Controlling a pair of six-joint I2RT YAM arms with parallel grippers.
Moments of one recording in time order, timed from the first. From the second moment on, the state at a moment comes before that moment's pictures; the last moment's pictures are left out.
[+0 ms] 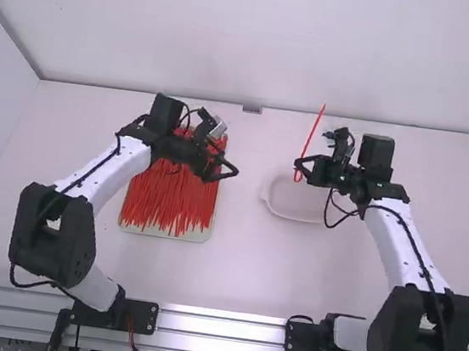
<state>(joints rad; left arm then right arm) -0.16 1.63 1.17 -0.49 0.93 0.27 0.04 1.43 0.97 -0.35 -0.75 0.17</state>
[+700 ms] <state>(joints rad) -0.14 1.63 1.15 -0.49 0.95 0.25 0.16 1.43 0.64 -0.02 -0.13 0.32</state>
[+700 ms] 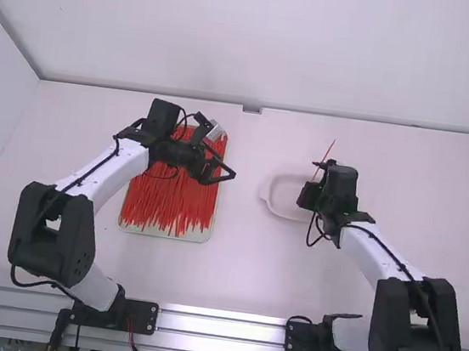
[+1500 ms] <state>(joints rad) -0.14 1.63 1.15 -0.49 0.95 0.25 0.15 1.56 0.57 0.17 -0.11 0.33</state>
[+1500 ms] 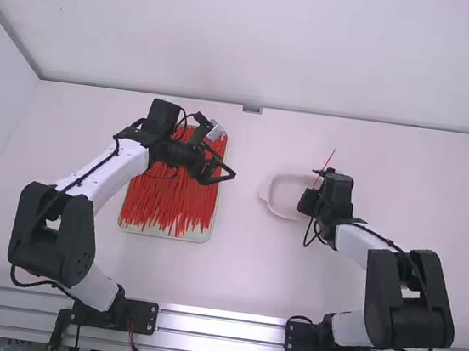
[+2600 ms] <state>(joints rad) -0.03 1.45 1.15 -0.68 0.84 0.24 0.20 1.07 0.57 -0.20 -0.09 0.33</state>
